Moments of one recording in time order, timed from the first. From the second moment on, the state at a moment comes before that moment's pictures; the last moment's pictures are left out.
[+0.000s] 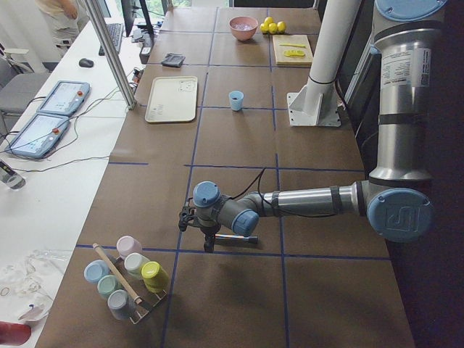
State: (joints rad) left arm -1.19 -1.52 -1.41 -2.14 -2.24 -0.46; right arm 1.67 -1.79 1.89 -1.87 2.29 -0.29
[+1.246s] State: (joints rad) left arm -1.14 -1.52 -1.39 -2.16 -2.31 -0.46; right arm 1.67 -1.79 1.89 -1.87 2.28 -0.30
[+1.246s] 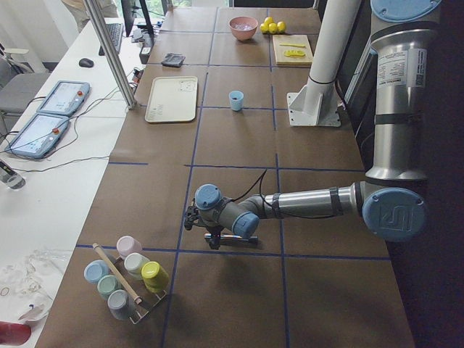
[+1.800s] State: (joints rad) left arm -1.14 -1.52 -1.38 -2.16 -2.31 -0.46; right arm 1.67 -1.79 1.89 -1.87 2.28 -0.30
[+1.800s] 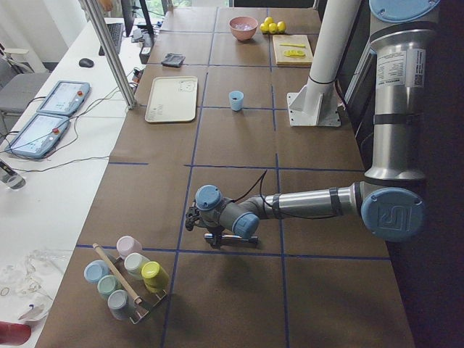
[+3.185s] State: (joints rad) left arm -1.14 -1.57 -1.64 -2.30 -2.31 -0.43; right arm 1.67 -1.79 1.89 -1.87 2.28 -0.30
